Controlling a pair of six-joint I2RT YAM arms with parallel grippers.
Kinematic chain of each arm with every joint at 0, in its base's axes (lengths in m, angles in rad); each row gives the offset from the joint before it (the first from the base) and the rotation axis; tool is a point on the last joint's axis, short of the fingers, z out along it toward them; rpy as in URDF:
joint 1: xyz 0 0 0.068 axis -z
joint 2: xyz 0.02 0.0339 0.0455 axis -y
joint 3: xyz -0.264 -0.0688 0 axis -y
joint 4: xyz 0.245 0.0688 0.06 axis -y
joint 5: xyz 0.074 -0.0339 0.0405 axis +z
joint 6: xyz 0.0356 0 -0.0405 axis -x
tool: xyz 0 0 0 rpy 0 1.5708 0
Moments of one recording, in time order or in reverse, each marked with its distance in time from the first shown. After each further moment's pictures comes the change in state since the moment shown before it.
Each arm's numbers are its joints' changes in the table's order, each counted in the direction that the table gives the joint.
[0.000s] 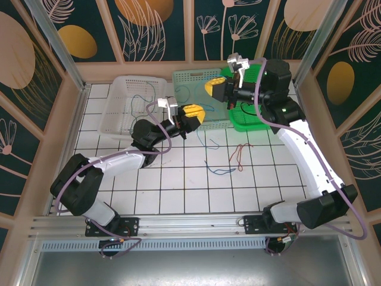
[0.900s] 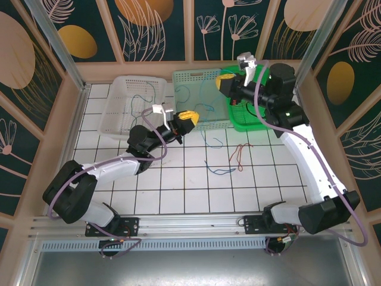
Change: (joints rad) left arm 0.000 0.085 -0.109 -0.035 0.076 -0.027; right arm 0.054 0.055 -0.095 0.017 -0.297 -0.017
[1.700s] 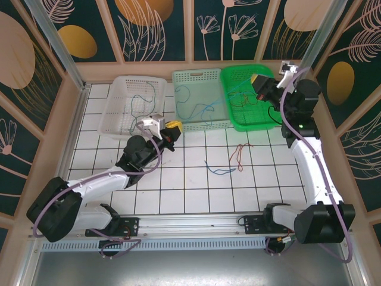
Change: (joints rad) left arm 0.006 0.206 -0.206 -0.293 0.394 -0.119; right arm 0.290 0.103 -0.264 0.283 -0.030 -0.390
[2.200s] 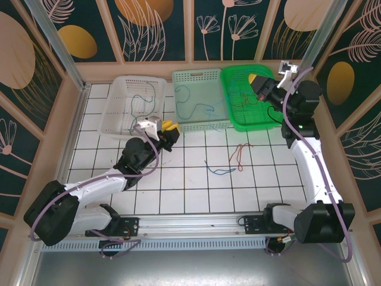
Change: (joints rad) left arm 0.001 0.026 -0.029 -0.045 0.093 -0.023; right arm -0.010 -0.003 -0.012 0.083 0.097 -0.070
